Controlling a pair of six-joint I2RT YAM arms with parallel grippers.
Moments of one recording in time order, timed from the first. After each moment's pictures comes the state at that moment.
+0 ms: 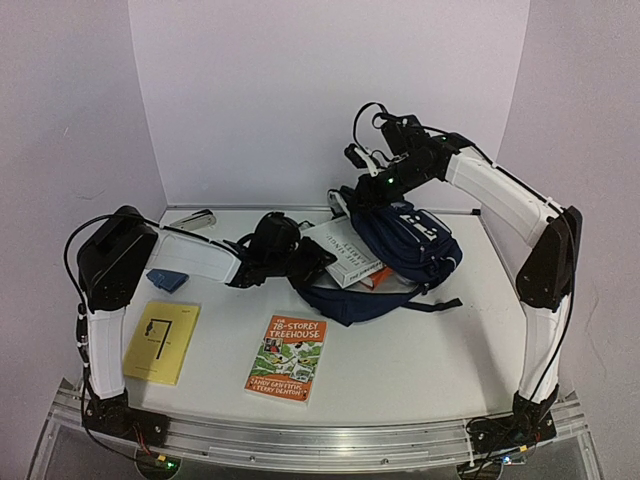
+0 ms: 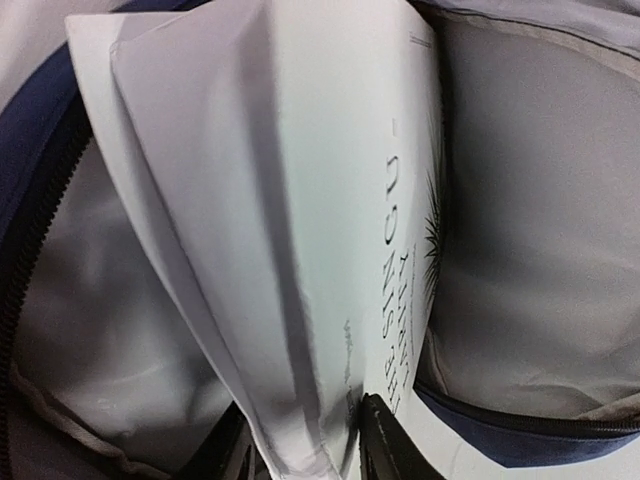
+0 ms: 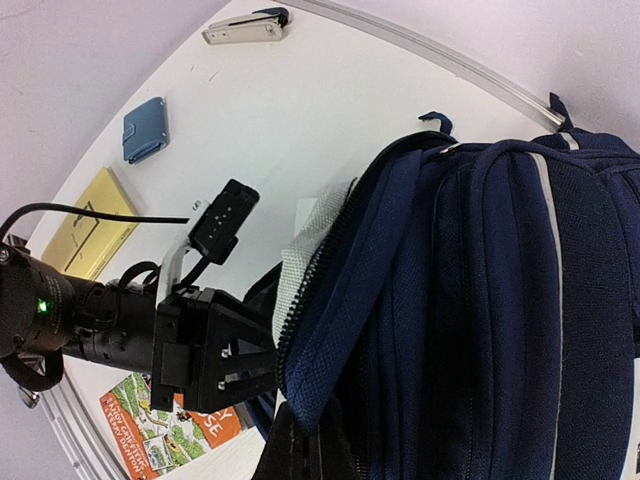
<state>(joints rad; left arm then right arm) -0.81 2.02 1.28 0.28 0.16 -1.30 0.59 2.04 2.14 -0.94 -0.32 0.02</state>
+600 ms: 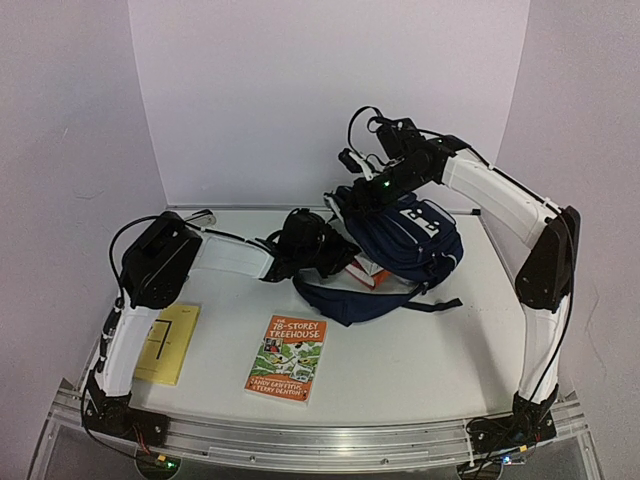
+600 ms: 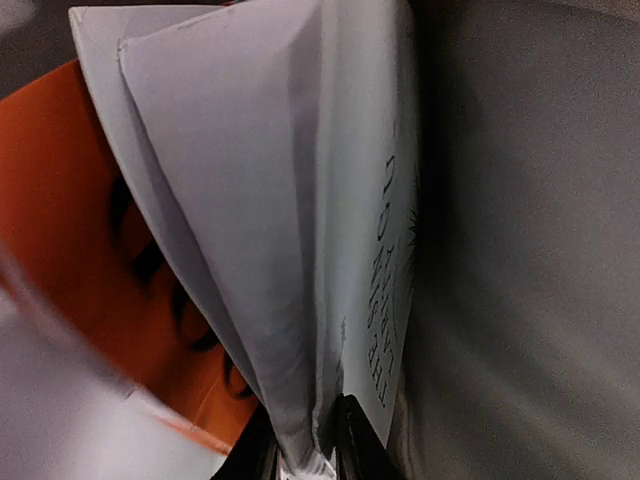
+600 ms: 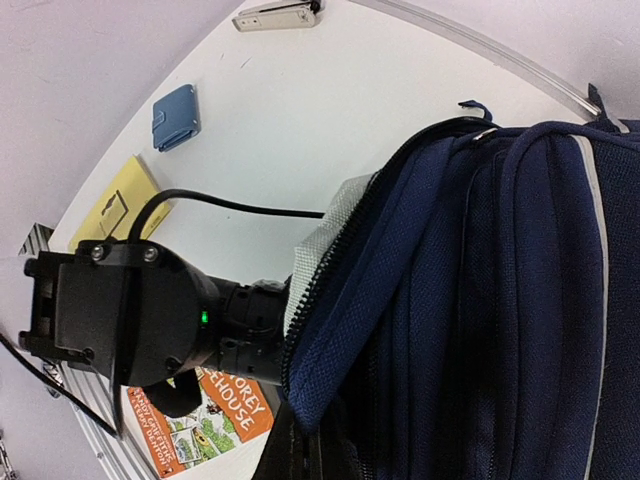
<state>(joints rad) -0.82 2.29 1.59 0.34 0.21 -1.33 0.61 2.04 2.12 -0.94 -0.38 0.05</state>
